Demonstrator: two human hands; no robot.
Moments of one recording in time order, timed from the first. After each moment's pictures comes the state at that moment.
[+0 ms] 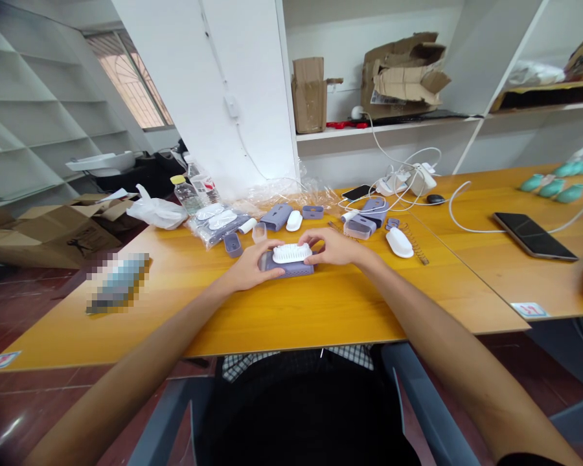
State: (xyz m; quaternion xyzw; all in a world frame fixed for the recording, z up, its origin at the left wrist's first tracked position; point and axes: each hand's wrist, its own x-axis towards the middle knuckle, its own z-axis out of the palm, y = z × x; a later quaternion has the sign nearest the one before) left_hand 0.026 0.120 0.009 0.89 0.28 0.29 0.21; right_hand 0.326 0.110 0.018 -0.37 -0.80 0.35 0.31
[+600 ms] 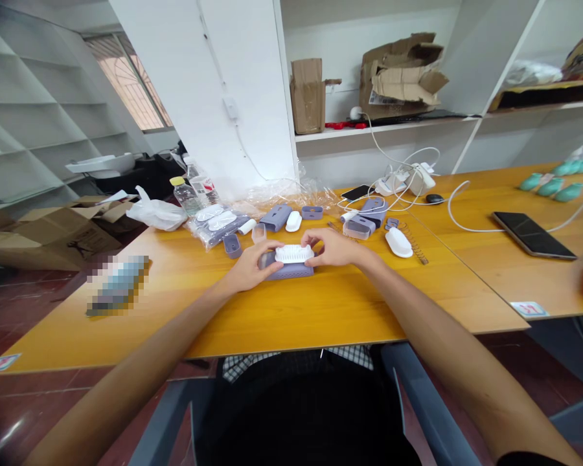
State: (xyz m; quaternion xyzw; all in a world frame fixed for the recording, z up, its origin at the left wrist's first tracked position) left_hand 0.031 0.119 0.006 0.89 0.26 0.32 0.18; right_hand 0.324 0.109 0.019 -0.38 -0.80 0.33 0.31
